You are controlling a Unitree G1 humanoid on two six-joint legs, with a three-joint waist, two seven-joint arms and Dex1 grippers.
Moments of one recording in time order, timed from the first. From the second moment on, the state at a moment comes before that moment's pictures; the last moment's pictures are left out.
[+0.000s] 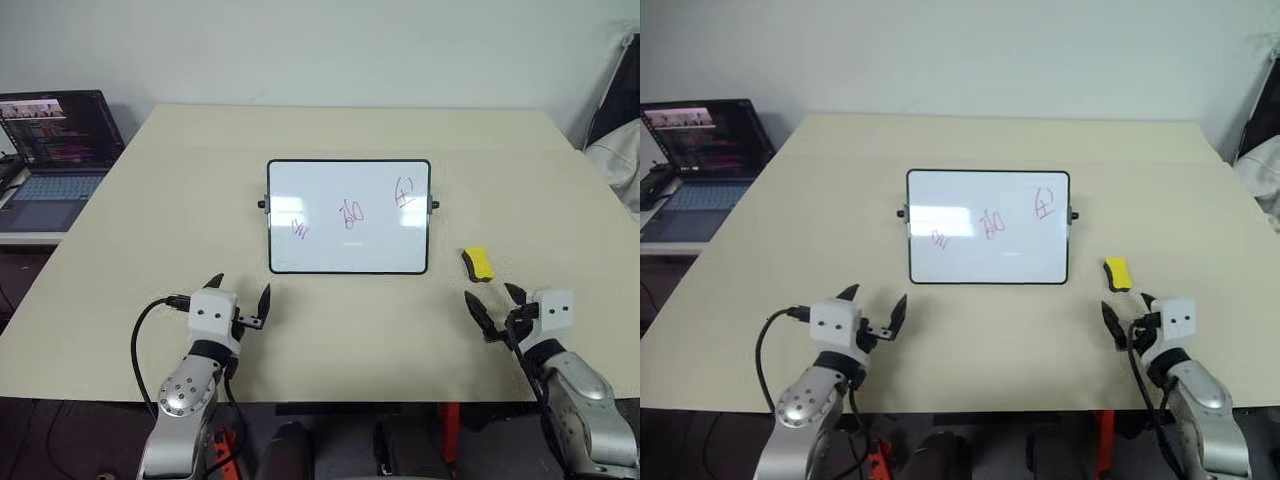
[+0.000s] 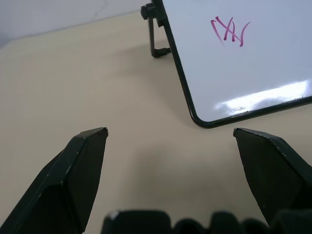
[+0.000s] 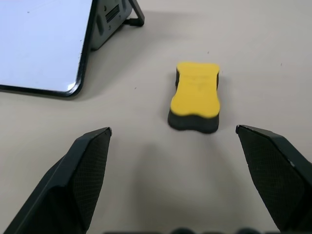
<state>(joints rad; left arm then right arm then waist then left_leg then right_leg) 0.17 0.24 0.07 -0.30 -0.03 0.10 -0.21 0.15 -0.35 -0.24 -0.25 0.34 0.29 0.41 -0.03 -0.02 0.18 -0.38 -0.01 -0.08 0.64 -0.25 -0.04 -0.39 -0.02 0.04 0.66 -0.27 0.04</state>
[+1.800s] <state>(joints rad) -0.45 0.63 -0.17 -0.24 -0.36 0.38 -1.06 -0.34 -0.40 -0.19 -0.03 0.28 0.75 0.15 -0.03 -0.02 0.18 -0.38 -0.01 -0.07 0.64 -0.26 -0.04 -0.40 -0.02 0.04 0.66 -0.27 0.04</state>
